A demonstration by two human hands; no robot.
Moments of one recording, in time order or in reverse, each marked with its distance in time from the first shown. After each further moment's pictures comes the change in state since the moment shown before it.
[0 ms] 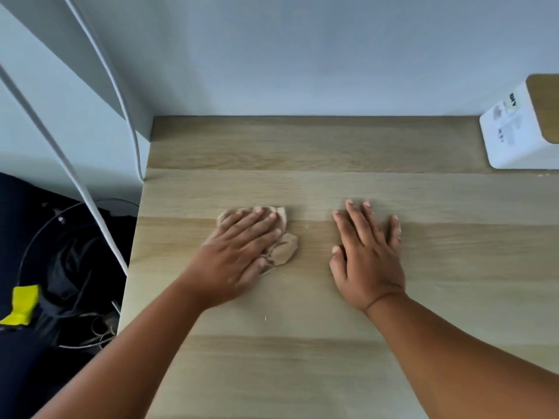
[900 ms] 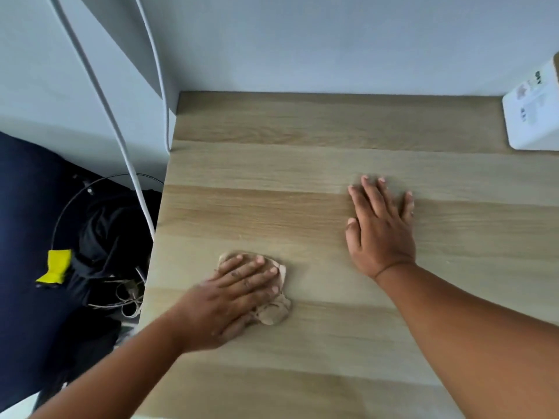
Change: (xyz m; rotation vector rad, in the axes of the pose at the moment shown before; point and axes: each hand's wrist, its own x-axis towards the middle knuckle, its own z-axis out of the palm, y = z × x) left_hand -0.120 0.050 0.002 0.017 -0.213 0.137; right_hand 0.000 0.000 0.003 0.028 0.030 -0.004
